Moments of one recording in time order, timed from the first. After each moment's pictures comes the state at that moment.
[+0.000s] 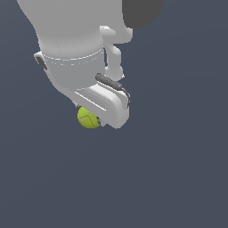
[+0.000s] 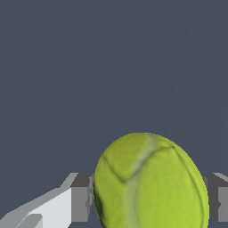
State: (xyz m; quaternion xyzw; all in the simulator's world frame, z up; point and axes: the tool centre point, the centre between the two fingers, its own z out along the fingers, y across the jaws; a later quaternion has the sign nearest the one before) arm 0.117 -0.060 0.374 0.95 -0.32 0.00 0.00
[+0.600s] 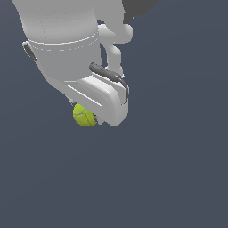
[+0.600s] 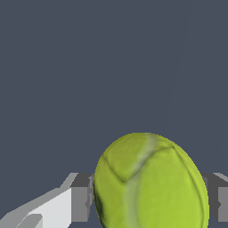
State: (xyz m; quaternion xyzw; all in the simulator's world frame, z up) arm 0.125 -0.064 0.394 0.95 -0.32 0.00 0.00
